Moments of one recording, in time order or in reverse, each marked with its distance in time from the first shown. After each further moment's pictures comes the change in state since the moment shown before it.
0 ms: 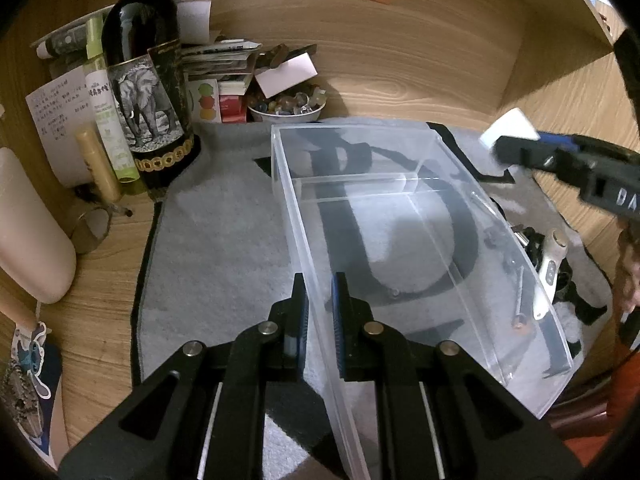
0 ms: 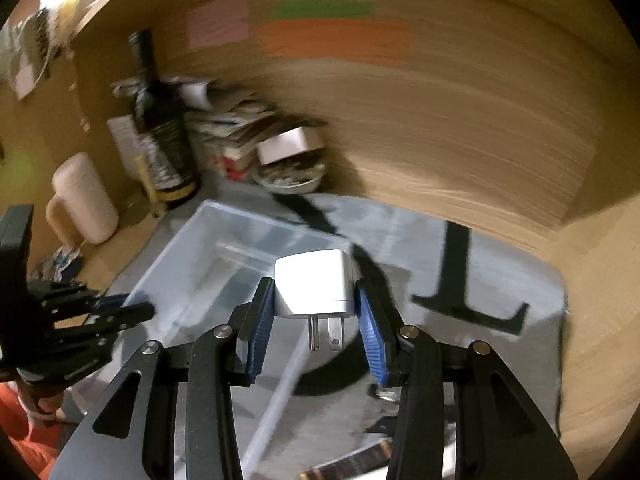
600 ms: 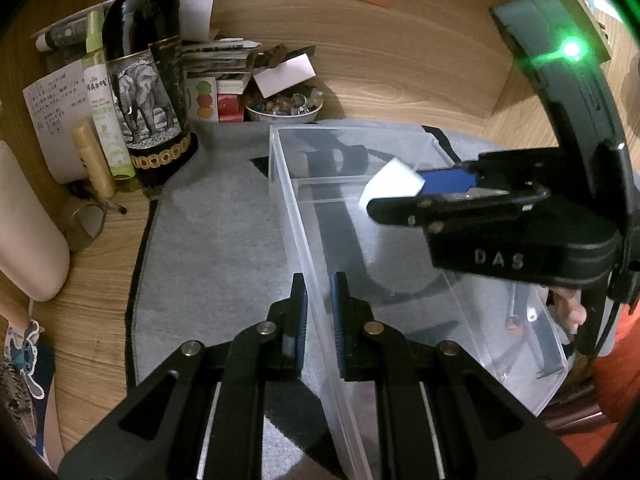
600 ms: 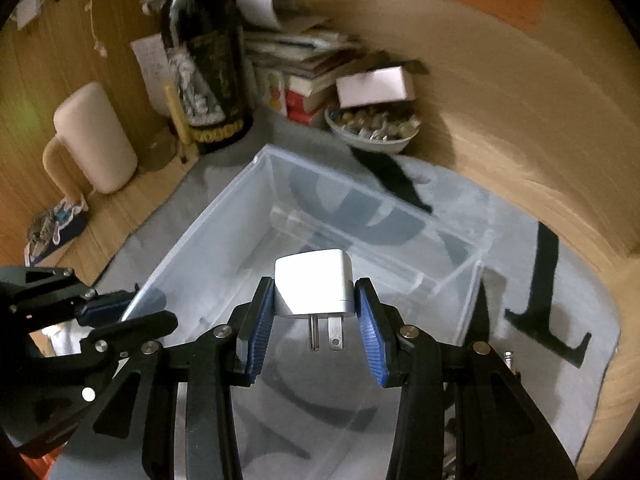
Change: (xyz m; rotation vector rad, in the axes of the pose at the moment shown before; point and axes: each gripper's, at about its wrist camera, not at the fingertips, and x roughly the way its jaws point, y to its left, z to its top) left arm -0.001 0.002 0.001 -0.017 -0.005 -0.028; right arm 0.079 0.051 0.010 -0.115 0.201 0.105
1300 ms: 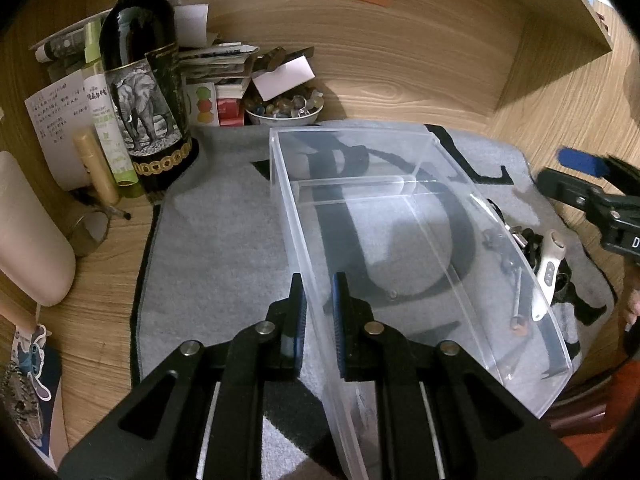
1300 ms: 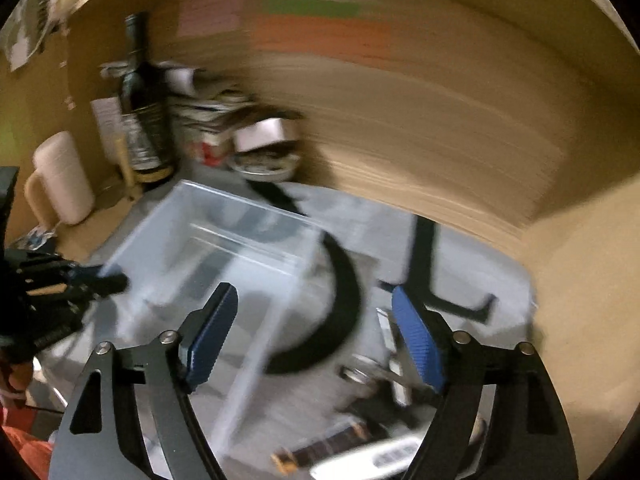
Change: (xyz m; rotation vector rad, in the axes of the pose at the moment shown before) left arm 0.000 -0.005 -0.001 0.019 -0.006 0.031; right arm -0.097 -0.047 -0.058 0.136 -0.189 -0.291
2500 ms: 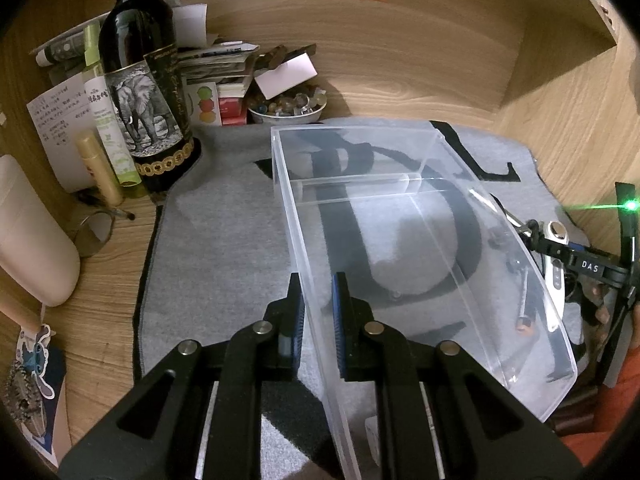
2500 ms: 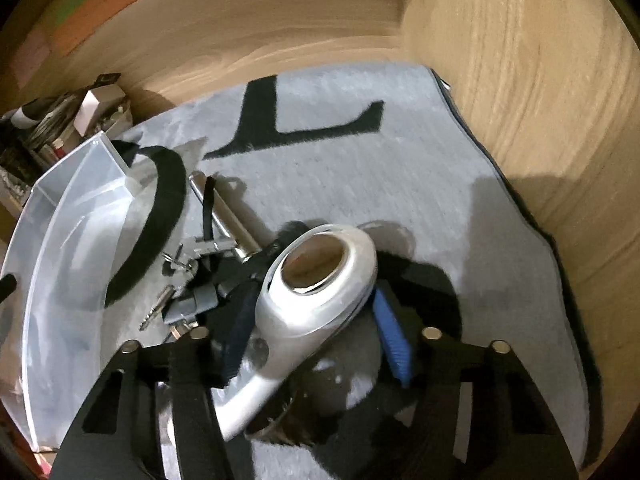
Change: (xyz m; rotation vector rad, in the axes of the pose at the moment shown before) left arm 0.004 -0.005 0.002 0.003 0.013 0.035; right arm 0.035 -0.106 -0.112 0.465 0.185 -0.091
